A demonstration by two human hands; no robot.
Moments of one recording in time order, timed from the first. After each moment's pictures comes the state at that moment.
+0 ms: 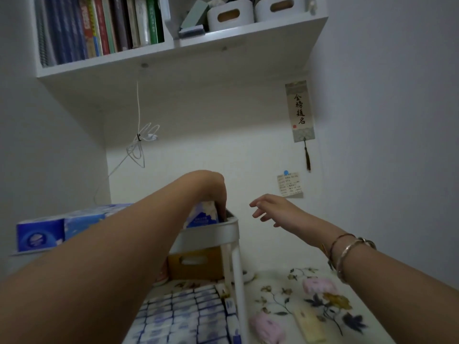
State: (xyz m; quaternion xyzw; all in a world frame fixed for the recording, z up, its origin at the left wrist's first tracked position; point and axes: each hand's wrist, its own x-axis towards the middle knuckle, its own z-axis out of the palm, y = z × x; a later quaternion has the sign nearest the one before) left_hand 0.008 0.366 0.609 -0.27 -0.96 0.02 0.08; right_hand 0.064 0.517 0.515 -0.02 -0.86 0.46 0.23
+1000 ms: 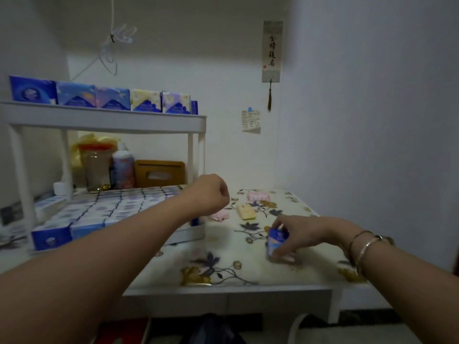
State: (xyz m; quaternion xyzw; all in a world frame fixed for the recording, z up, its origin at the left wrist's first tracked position) left_hand 0.120 0.336 0.397 -0.44 -0.87 -0.24 0.06; right_hand 0.246 0.523 0.357 -0.17 -0.96 0.20 -0.10
